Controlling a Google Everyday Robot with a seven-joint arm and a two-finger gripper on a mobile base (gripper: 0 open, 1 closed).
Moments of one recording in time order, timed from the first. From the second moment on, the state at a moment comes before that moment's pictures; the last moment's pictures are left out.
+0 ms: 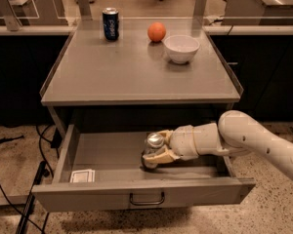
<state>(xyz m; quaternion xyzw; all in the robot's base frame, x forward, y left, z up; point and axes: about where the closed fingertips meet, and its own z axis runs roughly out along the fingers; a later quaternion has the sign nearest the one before) 0.526 -0.031 0.683 -0.58 0.62 0.30 0.43</state>
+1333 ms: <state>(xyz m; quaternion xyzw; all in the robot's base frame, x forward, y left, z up) 0.534 -0.013 0.653 -0.58 0.62 0.32 0.42</state>
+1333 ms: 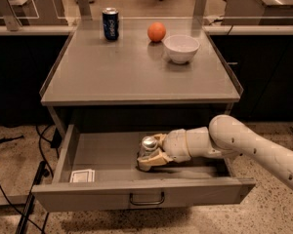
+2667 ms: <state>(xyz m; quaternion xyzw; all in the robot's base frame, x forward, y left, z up) 0.533 -0.013 0.653 -0.58 0.62 0.32 0.42</state>
